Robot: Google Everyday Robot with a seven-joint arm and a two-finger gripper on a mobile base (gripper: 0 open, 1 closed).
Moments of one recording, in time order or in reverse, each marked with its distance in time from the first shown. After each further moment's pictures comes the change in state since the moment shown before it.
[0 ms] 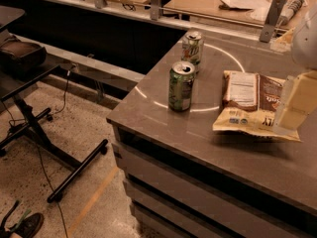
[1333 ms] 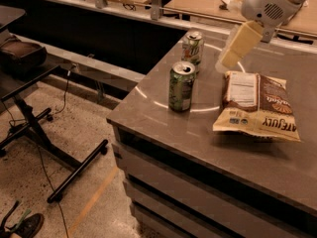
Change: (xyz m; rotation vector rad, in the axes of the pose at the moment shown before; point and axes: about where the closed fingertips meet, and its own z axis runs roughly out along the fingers) arm -0.096 -0.122 0.030 0.049 -0.334 0.005
